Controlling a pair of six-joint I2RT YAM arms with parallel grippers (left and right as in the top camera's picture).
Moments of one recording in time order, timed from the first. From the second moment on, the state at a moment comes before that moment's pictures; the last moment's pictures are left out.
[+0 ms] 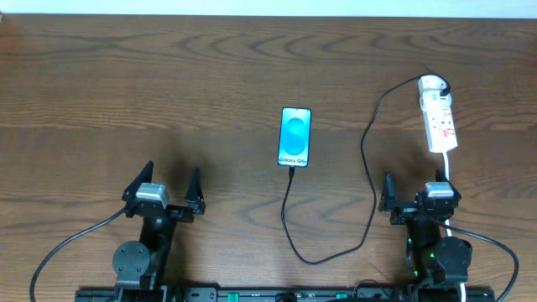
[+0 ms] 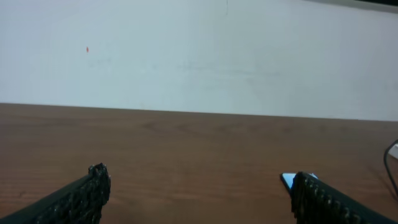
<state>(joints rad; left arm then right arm) -0.07 0.01 0.01 0.04 0.10 -0.12 0.01 0.01 0.01 -0.07 -0.03 -0.03</state>
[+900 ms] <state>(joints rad) -0.05 0.01 0.02 -0.11 0.02 -0.08 0.01 0.01 0.01 -0.07 -0.03 -0.03</state>
